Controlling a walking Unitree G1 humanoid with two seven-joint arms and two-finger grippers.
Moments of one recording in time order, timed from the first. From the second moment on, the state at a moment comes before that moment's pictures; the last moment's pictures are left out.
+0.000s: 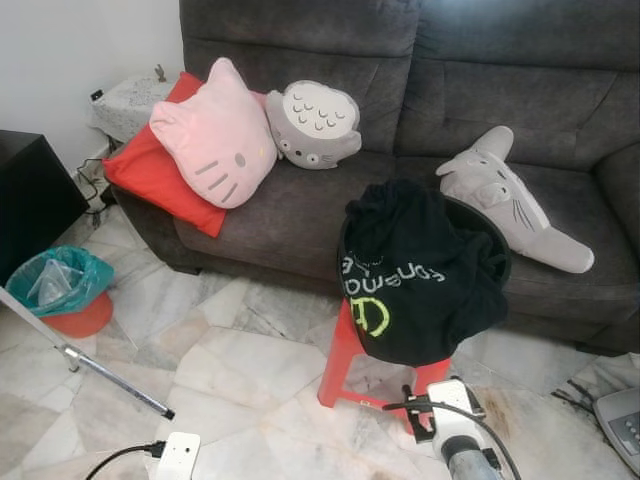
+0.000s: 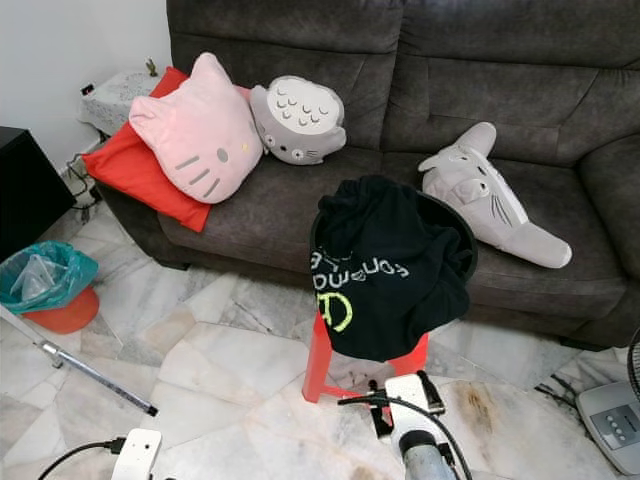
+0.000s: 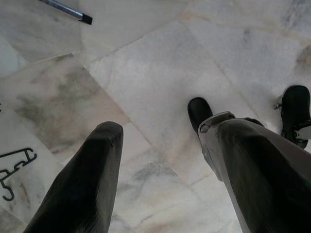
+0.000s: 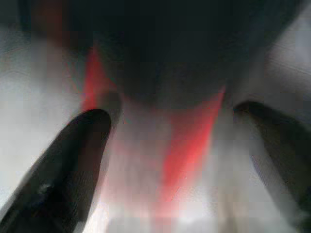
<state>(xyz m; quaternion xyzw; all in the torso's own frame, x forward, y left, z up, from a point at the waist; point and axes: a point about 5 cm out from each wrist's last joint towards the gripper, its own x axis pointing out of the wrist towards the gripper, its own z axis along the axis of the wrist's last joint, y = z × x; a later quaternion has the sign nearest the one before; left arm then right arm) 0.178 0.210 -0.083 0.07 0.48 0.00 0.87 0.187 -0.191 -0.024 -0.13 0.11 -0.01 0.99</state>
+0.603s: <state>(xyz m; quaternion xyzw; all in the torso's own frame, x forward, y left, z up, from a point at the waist) 0.170 0.216 -0.086 0.08 0.49 0.01 0.87 0.176 -0.209 0.014 -0.14 0.07 -0.02 0.99</state>
